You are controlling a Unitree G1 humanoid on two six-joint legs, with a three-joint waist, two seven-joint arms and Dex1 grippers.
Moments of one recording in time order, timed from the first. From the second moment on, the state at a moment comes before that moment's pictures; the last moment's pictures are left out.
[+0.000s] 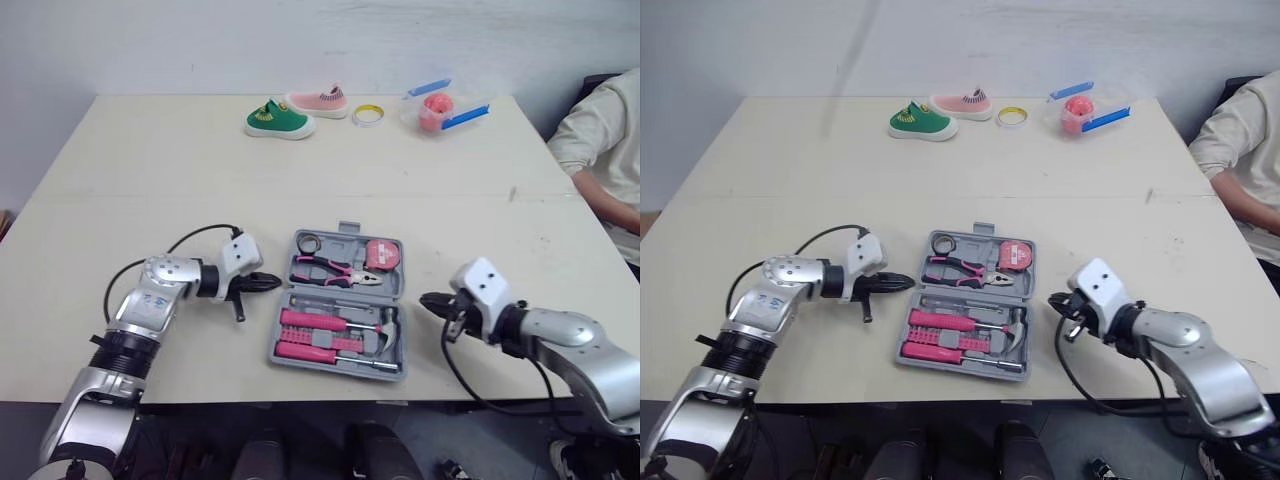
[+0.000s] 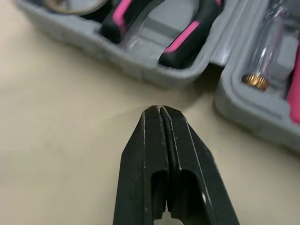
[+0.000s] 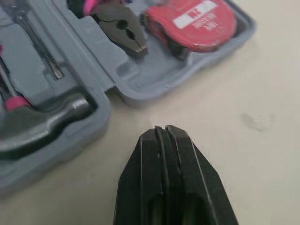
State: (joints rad) left arm -0.57 0.59 -0.19 0.28 -0.13 0.27 -1.01; right arm -0.13 -0.79 0.04 -0.40 0.40 0.65 0.65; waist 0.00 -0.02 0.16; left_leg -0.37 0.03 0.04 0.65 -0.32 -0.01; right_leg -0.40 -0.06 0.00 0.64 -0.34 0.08
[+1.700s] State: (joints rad) left arm -0.69 0.52 -0.04 0.10 -0.28 1.07 -0.64; right arm -0.53 -0.40 -0.16 -0.33 0.51 1.41 0.27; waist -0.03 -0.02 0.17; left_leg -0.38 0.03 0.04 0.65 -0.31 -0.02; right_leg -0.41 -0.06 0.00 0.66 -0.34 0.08
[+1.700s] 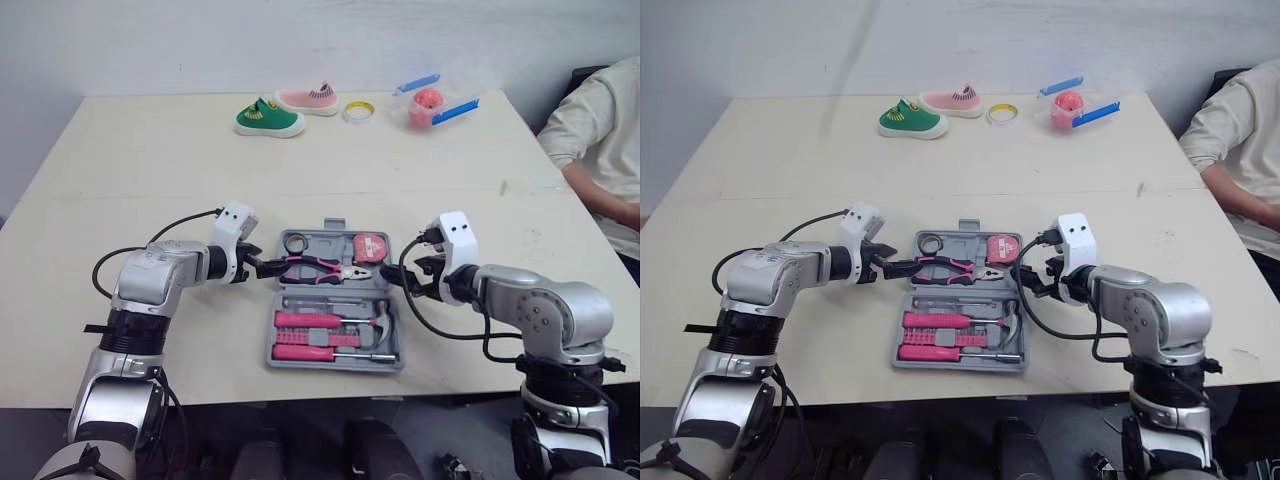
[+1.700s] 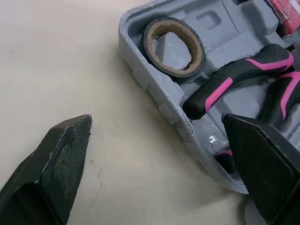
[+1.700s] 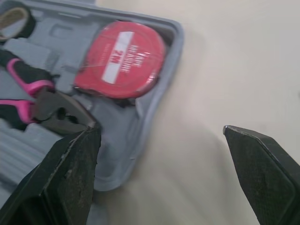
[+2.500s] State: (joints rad) left arm -0.65 0.48 -0.05 0.04 -0.30 1.07 -0.60; right arm -0.55 -0.35 -0.14 -0.31 0.49 1.39 0.27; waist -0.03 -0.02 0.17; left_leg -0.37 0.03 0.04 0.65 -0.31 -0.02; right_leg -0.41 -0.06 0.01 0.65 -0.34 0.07
